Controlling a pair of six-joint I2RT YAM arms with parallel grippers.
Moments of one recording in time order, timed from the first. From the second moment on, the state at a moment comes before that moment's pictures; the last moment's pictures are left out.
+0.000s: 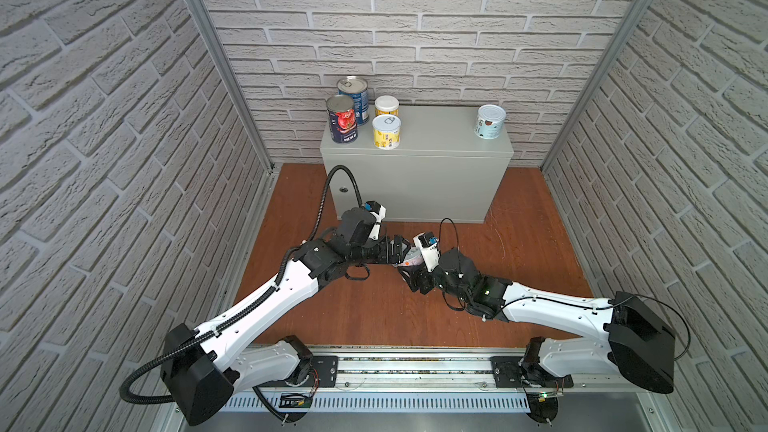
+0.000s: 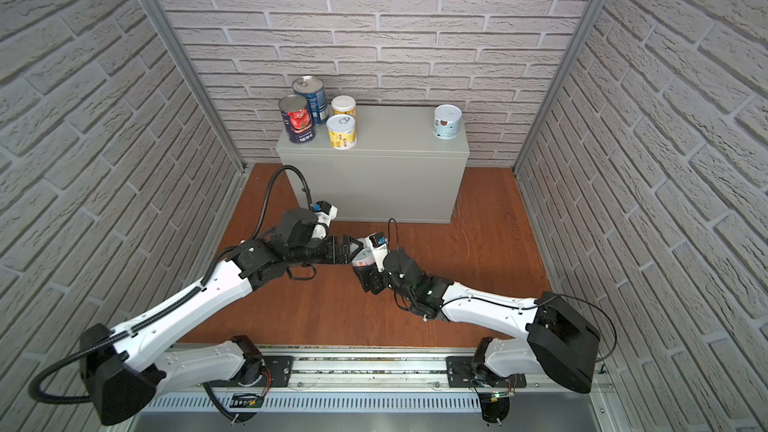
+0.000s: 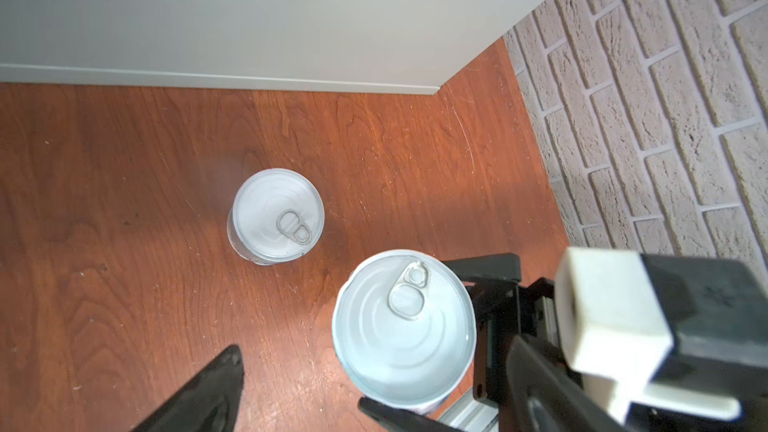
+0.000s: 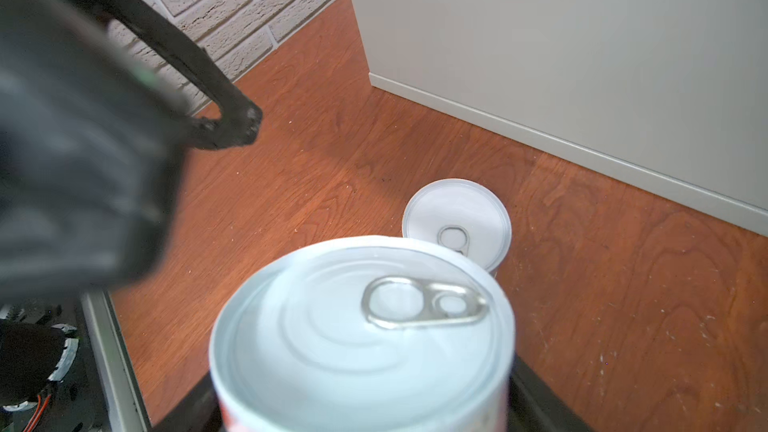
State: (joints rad) left arm -0.73 1.13 1.00 -0.55 0.13 -0.59; right arm 0.92 1.28 0.65 0.15 0.14 0.35
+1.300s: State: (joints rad) left arm -0.72 1.15 0.70 -0.27 -0.18 -0.45; right arm 0.92 0.71 1.01 -0.61 0.58 0.24
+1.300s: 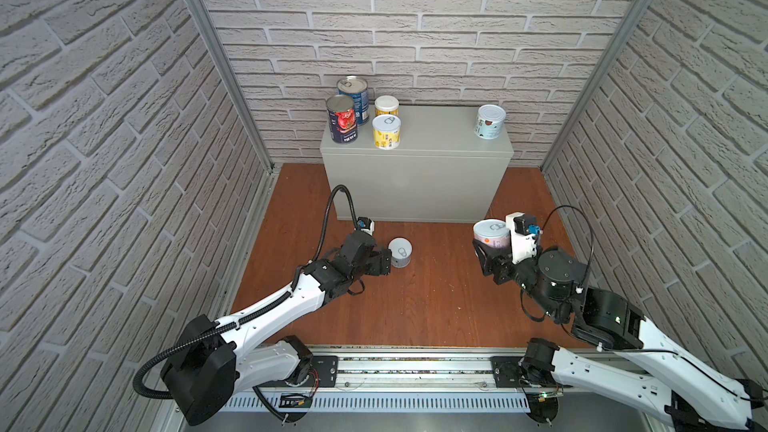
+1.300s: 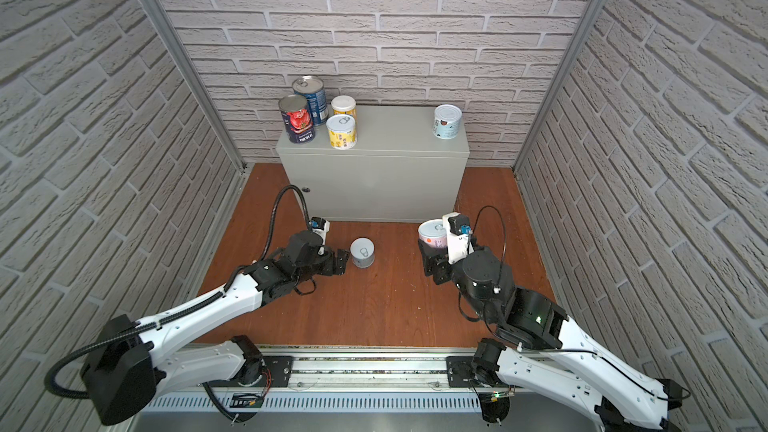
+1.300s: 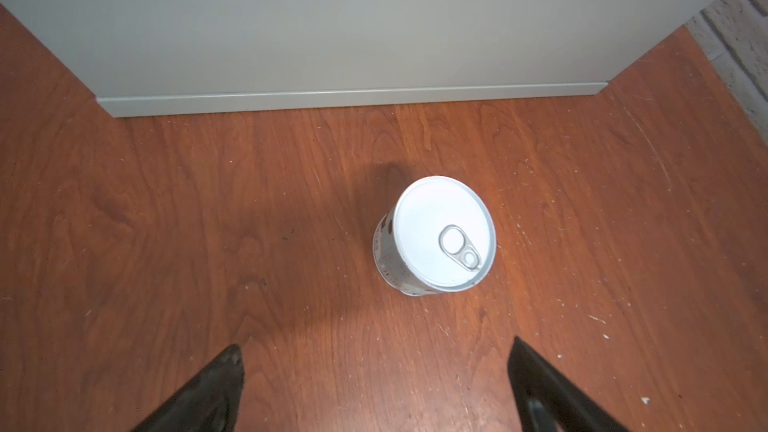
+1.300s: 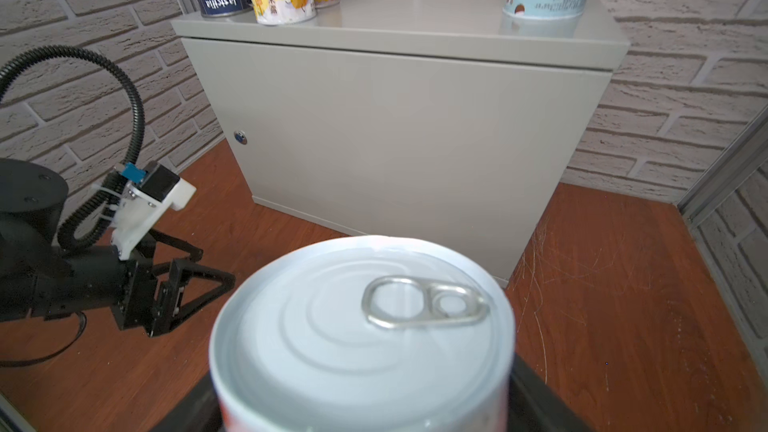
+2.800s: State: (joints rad) left arm -0.73 0.84 0.54 -0.30 -0.15 -0.55; right arm 0.39 1.87 2.05 -0.26 -0.04 0.14
